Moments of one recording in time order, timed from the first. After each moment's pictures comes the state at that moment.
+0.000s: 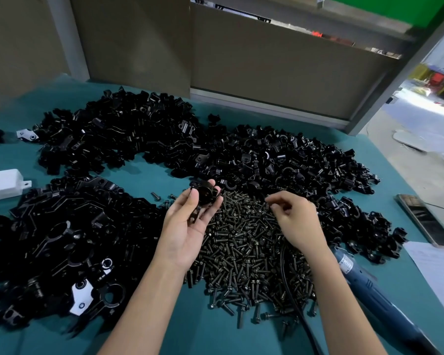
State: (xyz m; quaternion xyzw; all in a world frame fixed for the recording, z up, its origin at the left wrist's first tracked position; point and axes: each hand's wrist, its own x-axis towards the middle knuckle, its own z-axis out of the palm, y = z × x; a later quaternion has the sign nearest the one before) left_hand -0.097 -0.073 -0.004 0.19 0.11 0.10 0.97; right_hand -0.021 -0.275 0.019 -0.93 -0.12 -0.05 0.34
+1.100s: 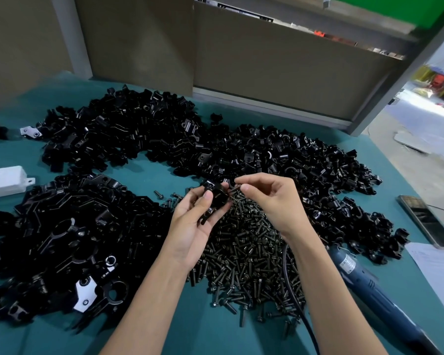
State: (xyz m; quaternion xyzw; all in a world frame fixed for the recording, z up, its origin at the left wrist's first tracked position) left_hand -0.094 -0.074 -0.011 0.27 0.08 0.08 0.96; right_hand -0.030 -0.224 0.052 -0.79 -0.22 0.03 0.57
